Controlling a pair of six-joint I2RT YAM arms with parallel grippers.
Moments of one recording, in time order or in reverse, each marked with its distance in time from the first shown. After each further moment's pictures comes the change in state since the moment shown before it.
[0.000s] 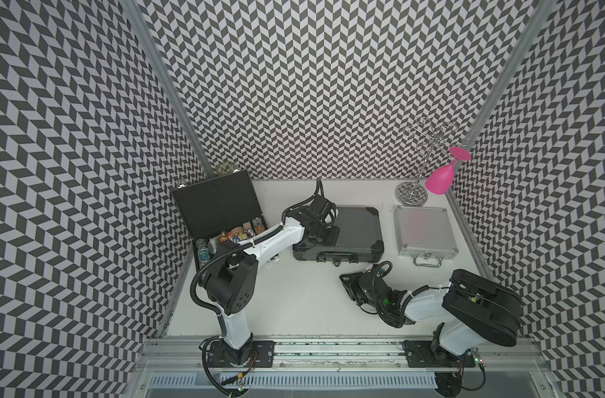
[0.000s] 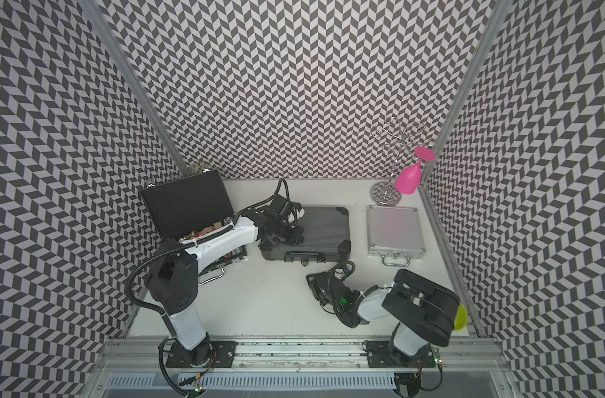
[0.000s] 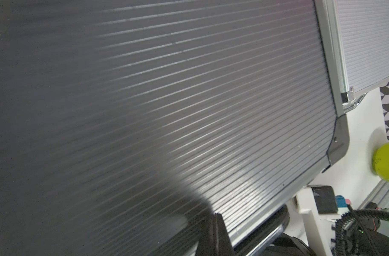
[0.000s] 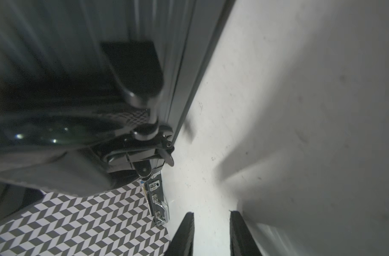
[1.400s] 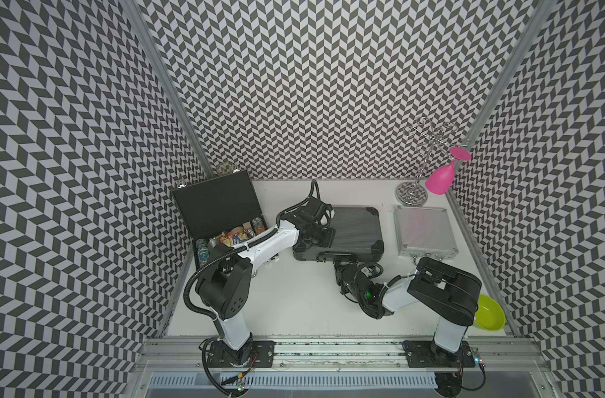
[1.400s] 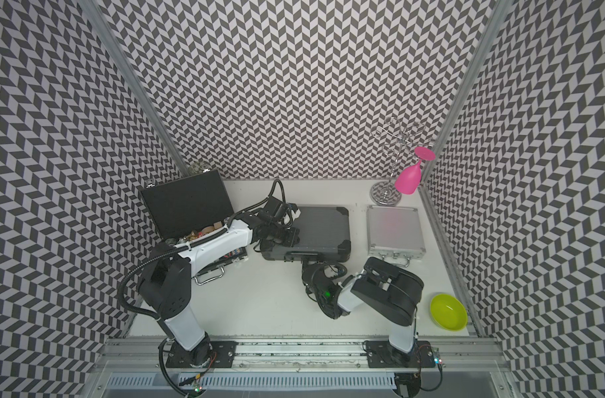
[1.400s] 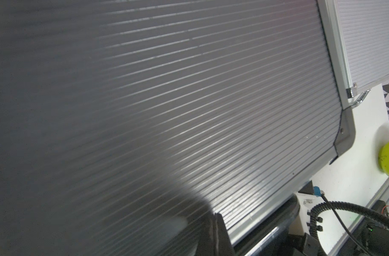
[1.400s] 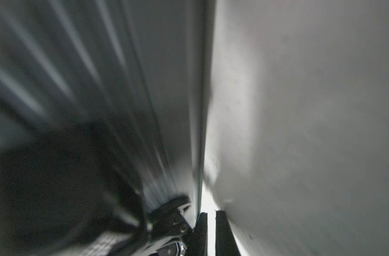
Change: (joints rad) left arm 0.022 -0.061 -0.079 0.035 -0.007 0.034; right arm 0.009 0.249 0.195 0.053 0.228 0.304
